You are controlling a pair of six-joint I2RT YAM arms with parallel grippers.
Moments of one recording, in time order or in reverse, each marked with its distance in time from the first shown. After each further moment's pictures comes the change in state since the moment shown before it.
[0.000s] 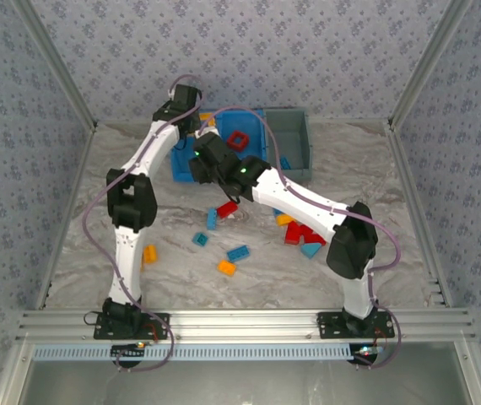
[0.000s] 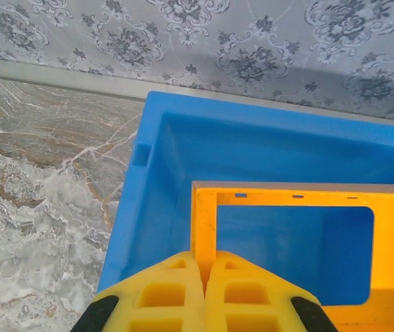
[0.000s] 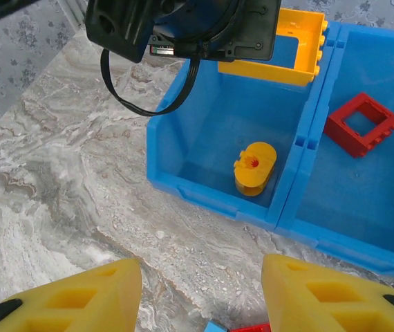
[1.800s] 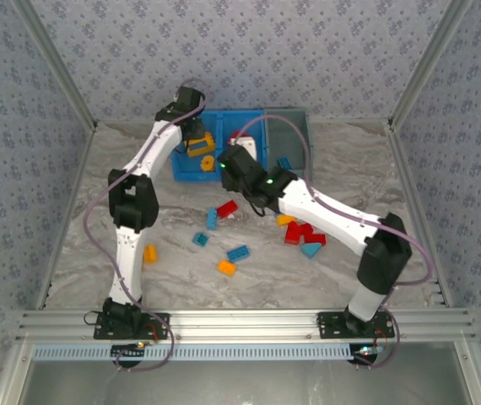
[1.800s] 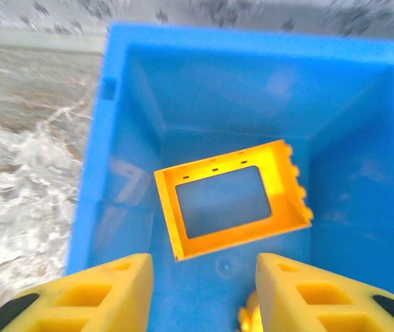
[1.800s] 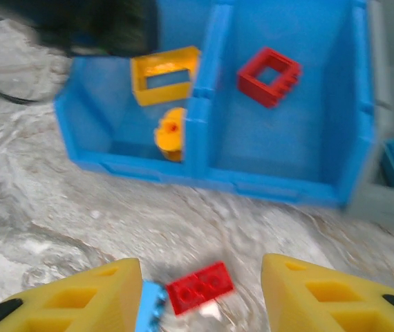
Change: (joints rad) left arm -0.027 -0.090 -0.078 -0.079 0.068 0.022; right arm -0.051 -0.269 -0.330 -0.067 0.132 0.193
